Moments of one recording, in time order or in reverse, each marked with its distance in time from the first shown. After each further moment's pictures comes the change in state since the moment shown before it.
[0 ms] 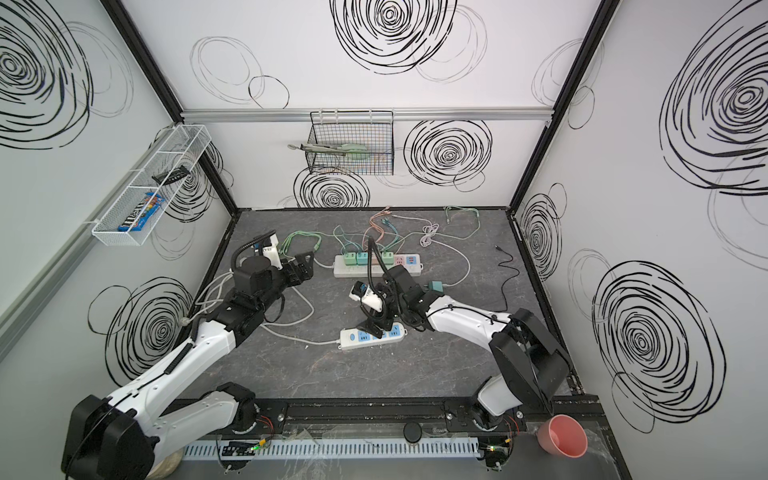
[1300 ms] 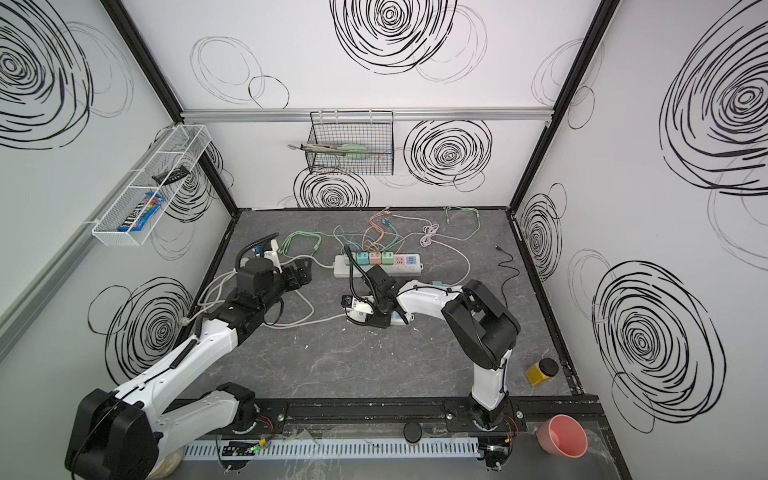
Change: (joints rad) left arm 0.024 0.050 -0.021 -0.041 0.008 0.001; right arm -0.016 0.317 0.257 -0.233 0.284 -0.285
